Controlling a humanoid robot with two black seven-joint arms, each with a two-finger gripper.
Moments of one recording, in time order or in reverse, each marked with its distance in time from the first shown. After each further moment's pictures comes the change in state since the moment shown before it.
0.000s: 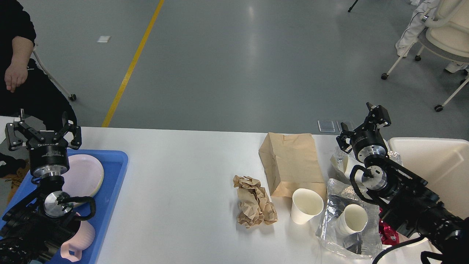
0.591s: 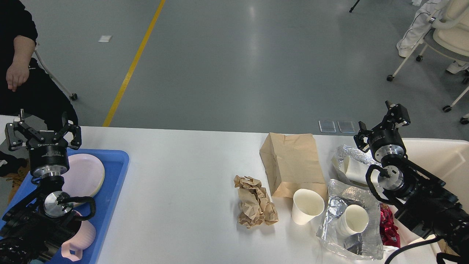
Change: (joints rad) left arm 0.000 0.000 0.000 0.000 0.000 0.000 0.000; right arm -0.018 -0.072 -0.004 0.000 -0.002 0.004 0.004
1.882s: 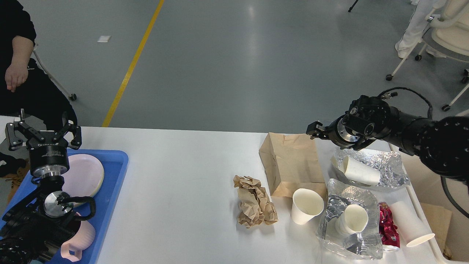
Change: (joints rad) left arm 0.000 0.000 0.000 0.000 0.001 0.000 0.000; right arm 0.740 0.184 -1.619 0.034 -0.137 0.392 -0.721
